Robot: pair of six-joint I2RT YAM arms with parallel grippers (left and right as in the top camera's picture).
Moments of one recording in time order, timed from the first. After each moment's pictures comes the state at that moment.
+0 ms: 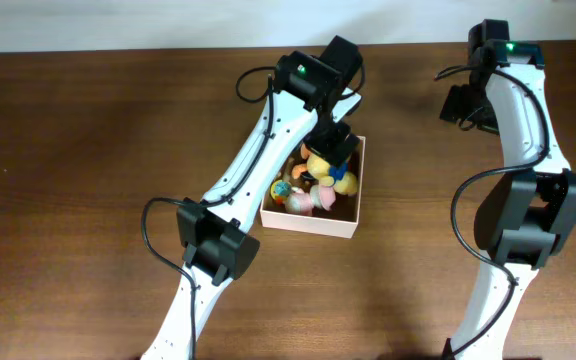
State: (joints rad) left arm -0.61 2.49 2.73 -1.60 0.02 0.06; right arm -0.12 2.26 2.12 -1.27 0.32 0.37
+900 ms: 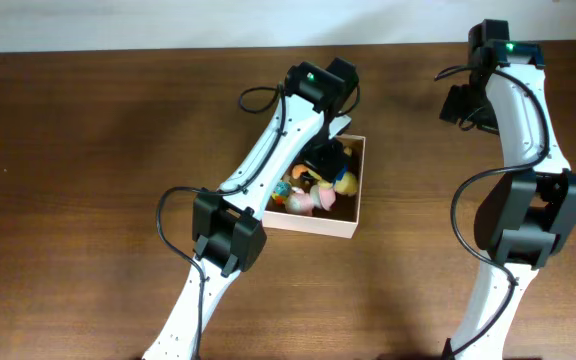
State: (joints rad) left arm -0.61 2.61 2.73 -1.69 0.00 0.06; right arm -0.12 2.26 2.12 -1.27 0.32 0.37
